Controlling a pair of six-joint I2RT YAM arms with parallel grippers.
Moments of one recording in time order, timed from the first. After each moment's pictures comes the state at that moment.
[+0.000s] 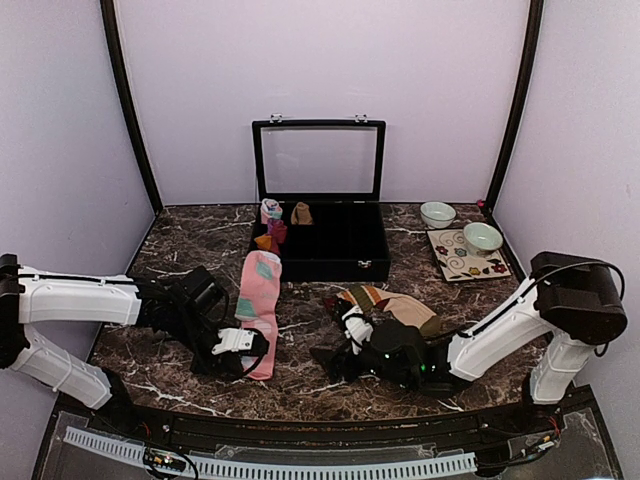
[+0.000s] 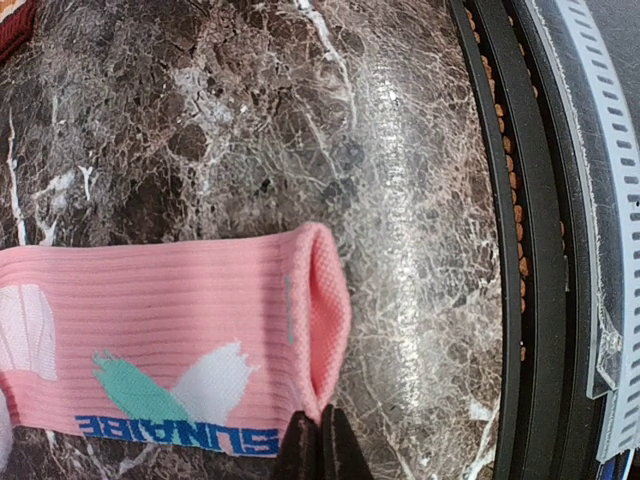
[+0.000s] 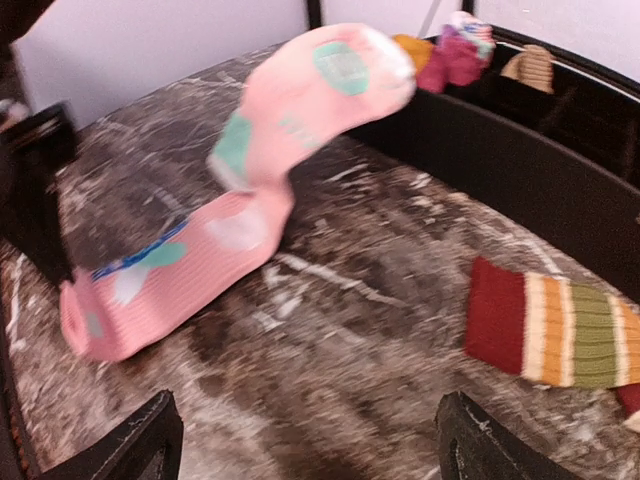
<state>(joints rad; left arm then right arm) -0.79 1.31 0.66 -0.59 0.40 0.73 1.24 1.73 0.59 0.75 0.41 0.28</state>
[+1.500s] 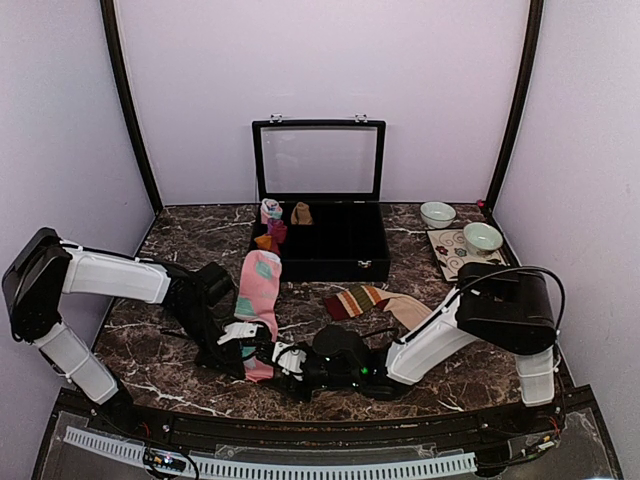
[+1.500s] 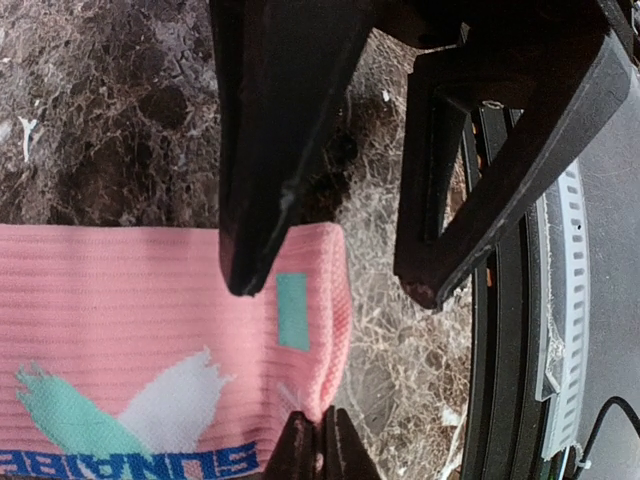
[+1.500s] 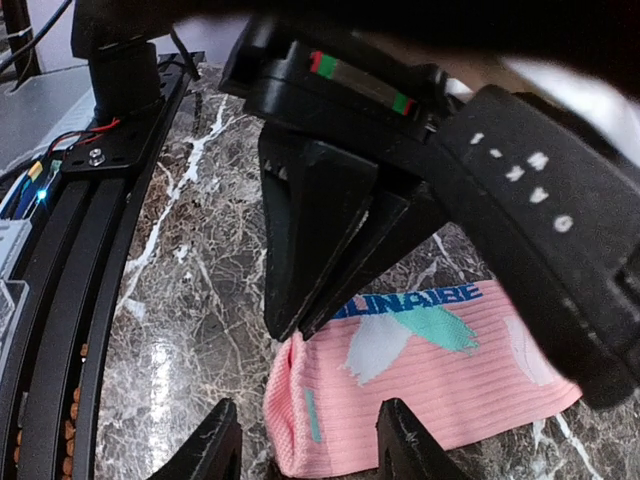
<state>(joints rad) -0.65 1.56 0.77 -0.71 0.62 0.79 1.32 2.10 0.93 0.81 -0.10 -0.14</state>
